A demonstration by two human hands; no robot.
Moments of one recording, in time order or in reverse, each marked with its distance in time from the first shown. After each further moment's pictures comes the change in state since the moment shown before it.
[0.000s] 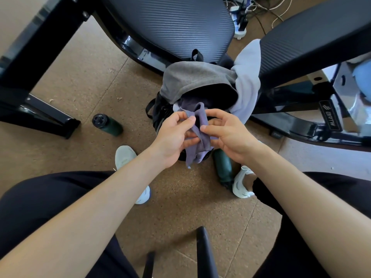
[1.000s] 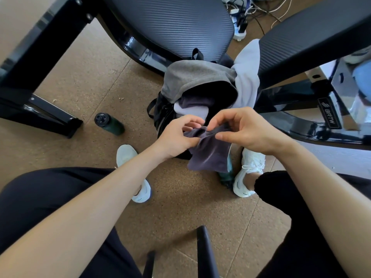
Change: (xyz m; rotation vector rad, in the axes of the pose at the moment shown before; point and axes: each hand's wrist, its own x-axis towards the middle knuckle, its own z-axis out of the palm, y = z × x) left_hand 0.013 -0.021 -0.021 0.762 -0.131 0.346; right_hand -0.031 -0.028 -0.035 -0.594 -0.272 -0.343
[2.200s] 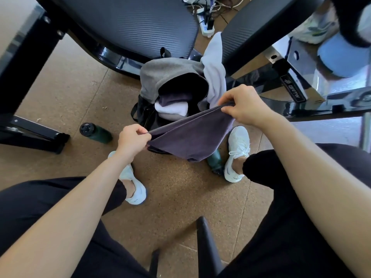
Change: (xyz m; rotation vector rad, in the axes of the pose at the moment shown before) left_hand -0.021 -0.040 -0.020 0.177 0.337 -0.478; right_hand -0.031 0.028 -0.044 -0.679 0.397 0.245
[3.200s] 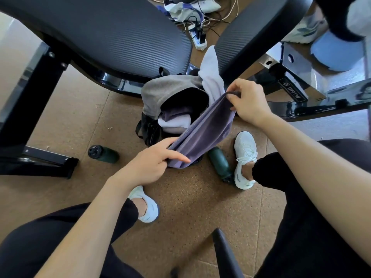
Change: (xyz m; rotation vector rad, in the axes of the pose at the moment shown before) left_hand -0.044 0.041 -0.032 0.368 -0.622 0.790; right_hand 0.013 -0.005 0.002 0.283 0.367 0.190
